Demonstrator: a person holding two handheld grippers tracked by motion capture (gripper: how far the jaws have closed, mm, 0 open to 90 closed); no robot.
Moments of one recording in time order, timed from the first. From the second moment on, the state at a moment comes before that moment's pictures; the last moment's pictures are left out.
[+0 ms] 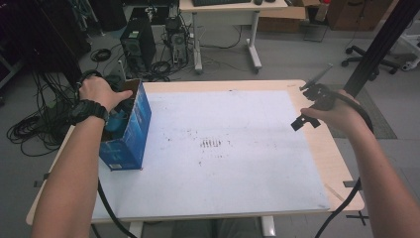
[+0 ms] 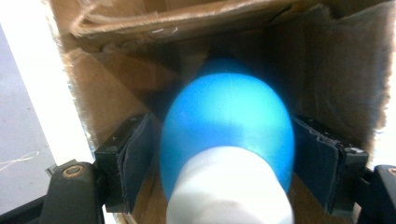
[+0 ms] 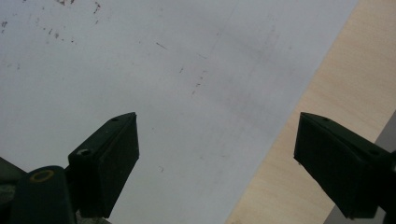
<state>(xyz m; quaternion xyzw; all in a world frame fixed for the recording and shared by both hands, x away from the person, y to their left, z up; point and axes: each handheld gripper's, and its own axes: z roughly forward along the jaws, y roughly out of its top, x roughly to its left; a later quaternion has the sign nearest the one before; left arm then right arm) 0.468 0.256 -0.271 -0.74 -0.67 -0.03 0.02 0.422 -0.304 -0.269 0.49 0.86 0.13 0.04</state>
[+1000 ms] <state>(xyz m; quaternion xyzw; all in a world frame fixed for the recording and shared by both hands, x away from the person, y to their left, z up) 0.465 0.251 -0.235 -0.74 -0.67 -0.05 0.00 0.422 -0.307 -0.265 0.49 0.86 0.14 0.04</state>
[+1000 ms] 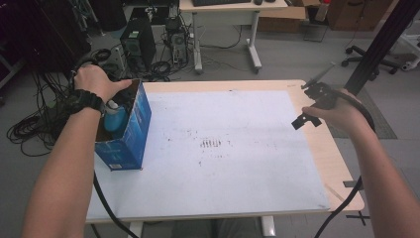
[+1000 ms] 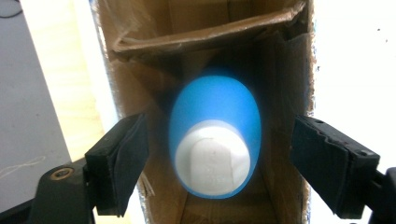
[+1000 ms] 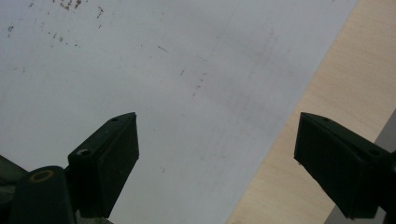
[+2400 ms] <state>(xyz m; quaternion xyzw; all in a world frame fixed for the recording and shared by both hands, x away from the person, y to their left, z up) 0.458 0.230 -0.196 -0.75 -0.65 -0.07 -0.03 0.419 -0.311 -0.262 0.49 0.86 0.15 0.04</state>
